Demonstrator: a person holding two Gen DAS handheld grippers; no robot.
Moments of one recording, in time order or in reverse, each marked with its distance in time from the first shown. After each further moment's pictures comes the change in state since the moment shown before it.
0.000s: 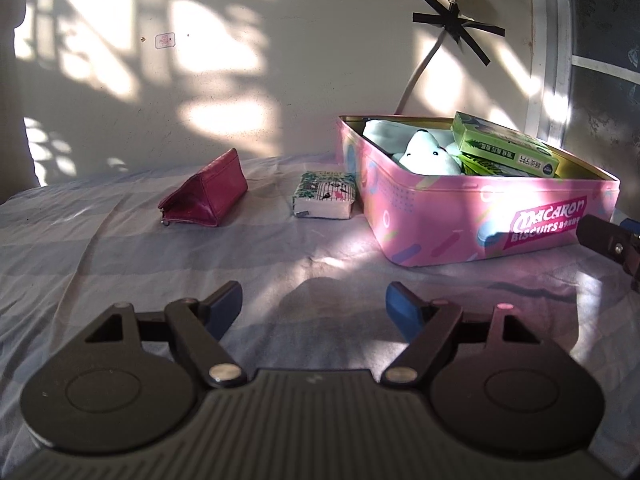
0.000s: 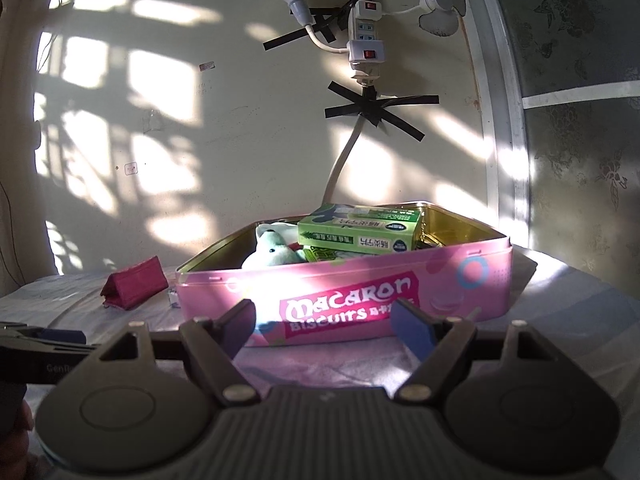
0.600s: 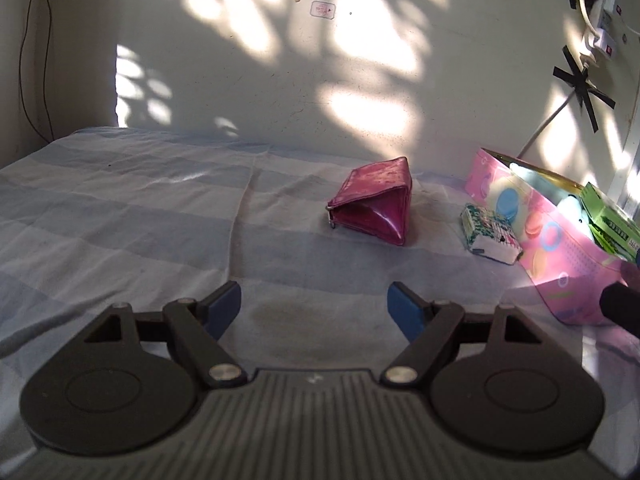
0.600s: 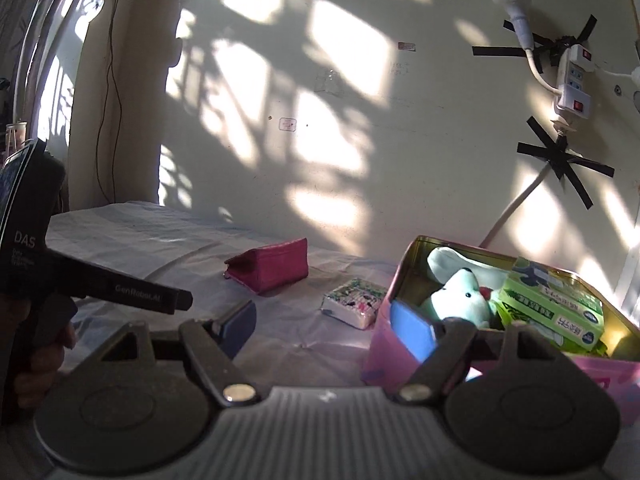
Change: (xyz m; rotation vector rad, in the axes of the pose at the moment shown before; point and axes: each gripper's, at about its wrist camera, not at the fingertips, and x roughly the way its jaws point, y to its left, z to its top) left arm 0.010 0.137 0.006 -0.267 0.018 0.096; right arm 0.039 0.143 0.021 -0.365 0.052 0.278
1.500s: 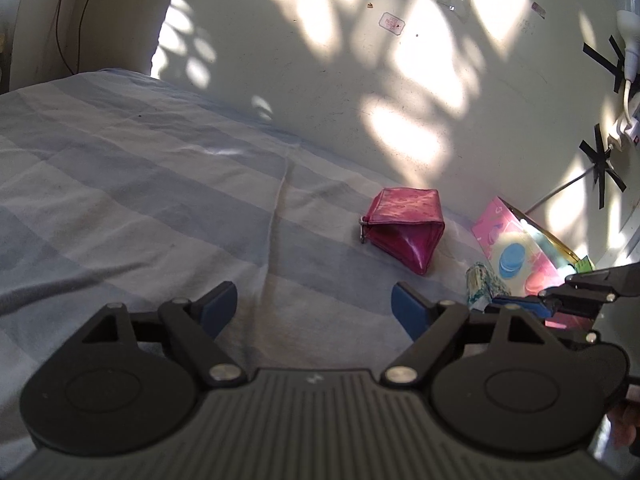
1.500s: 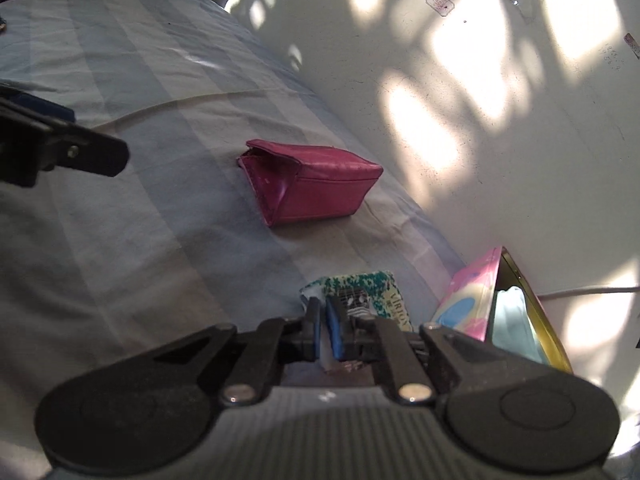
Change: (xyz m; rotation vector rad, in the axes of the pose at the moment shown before) left arm 0.004 0.040 0.005 -0.226 0.027 -0.058; right arm 0.122 0.054 0.025 -0.555 0.430 0.071
